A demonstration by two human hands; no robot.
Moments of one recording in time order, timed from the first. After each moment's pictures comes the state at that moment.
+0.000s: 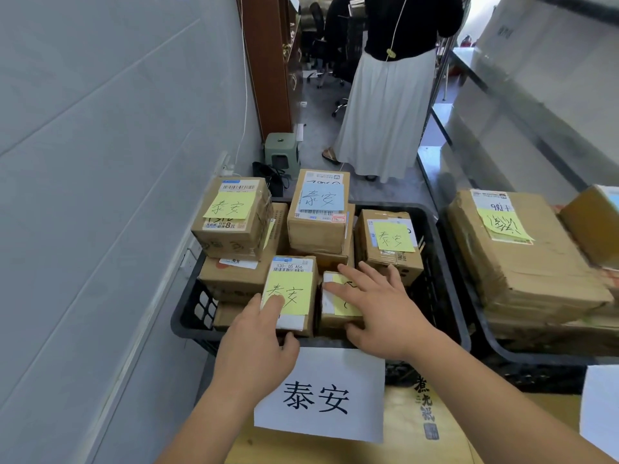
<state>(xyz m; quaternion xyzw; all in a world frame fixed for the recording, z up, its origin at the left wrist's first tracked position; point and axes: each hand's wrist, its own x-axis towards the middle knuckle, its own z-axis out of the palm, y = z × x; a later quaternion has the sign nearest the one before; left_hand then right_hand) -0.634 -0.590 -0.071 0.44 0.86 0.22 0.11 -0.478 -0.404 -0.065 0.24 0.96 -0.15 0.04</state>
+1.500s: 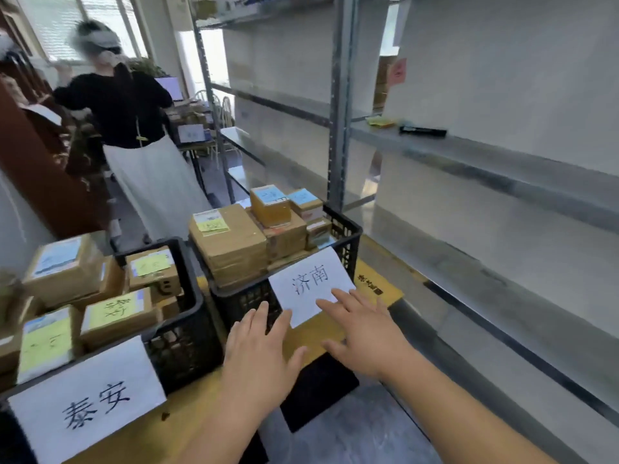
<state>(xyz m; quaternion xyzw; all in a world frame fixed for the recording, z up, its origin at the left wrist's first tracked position) -0.240 -0.597 -0.020 0.71 0.69 0.11 0.01 -0.034 -0.549 -0.002 0.55 0.82 -0.11 -0.04</state>
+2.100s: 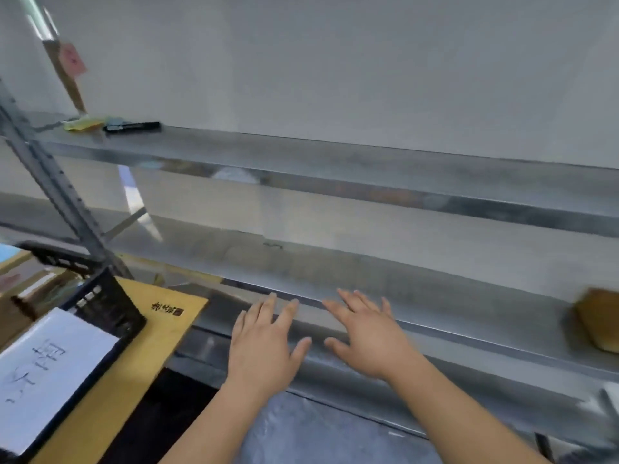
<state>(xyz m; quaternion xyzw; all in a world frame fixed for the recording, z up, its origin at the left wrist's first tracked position) 0.143 -0.597 -0.033 0.92 0.37 0.09 0.06 0.322 -0.704 -0.023 0.81 0.56 -0.12 -0.07</state>
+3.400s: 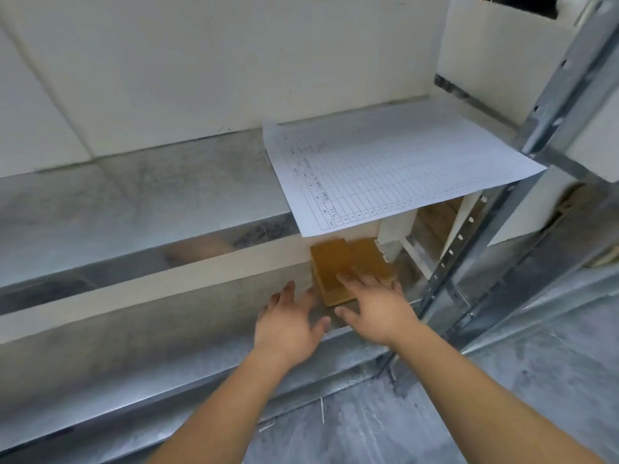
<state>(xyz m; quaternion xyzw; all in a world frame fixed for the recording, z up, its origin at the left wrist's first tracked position) 0.691 -0.927 -0.097 0.98 0.08 -0.11 0.12 0.769 -1.110 -0.094 0.95 0.24 -0.14 -0.11</state>
